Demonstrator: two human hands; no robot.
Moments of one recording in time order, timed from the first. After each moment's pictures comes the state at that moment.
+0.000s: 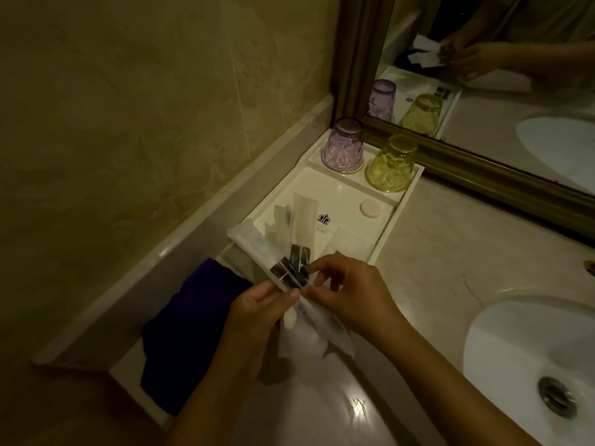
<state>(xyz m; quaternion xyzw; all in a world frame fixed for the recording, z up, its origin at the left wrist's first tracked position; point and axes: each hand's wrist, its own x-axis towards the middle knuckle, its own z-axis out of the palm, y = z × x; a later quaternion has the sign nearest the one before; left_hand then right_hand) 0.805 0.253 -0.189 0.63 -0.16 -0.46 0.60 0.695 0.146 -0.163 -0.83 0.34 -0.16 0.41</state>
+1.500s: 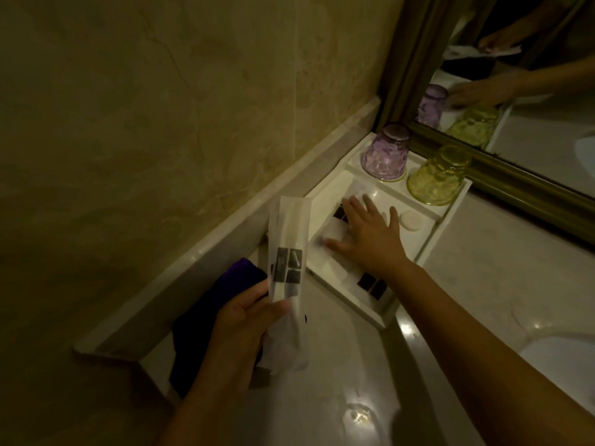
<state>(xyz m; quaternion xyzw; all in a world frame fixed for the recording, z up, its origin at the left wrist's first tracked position) 0.842 0.280 -0.187 0.64 -0.07 -0.44 0.63 0.771 0.050 -0.221 -0.93 0.36 -0.04 0.12</state>
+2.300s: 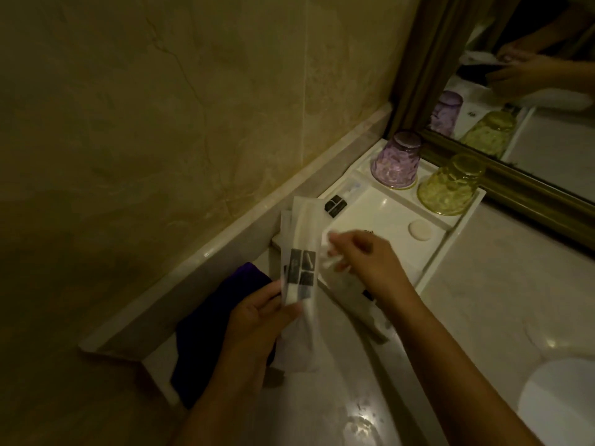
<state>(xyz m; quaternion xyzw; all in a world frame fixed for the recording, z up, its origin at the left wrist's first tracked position) 0.835 0.266 -0.187 0.65 -0.06 -0.42 0.63 0.761 0.108 -0.178 -0.71 0.39 -0.19 0.55</state>
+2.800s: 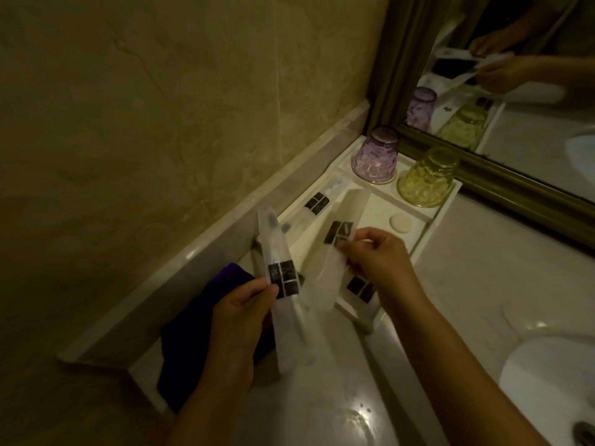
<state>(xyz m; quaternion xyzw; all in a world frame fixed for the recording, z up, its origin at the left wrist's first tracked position) 0.829 0.259 -0.181 0.68 -0.01 -0.35 0.64 0.741 0.100 -0.162 -0.58 0.48 -0.22 0.61</state>
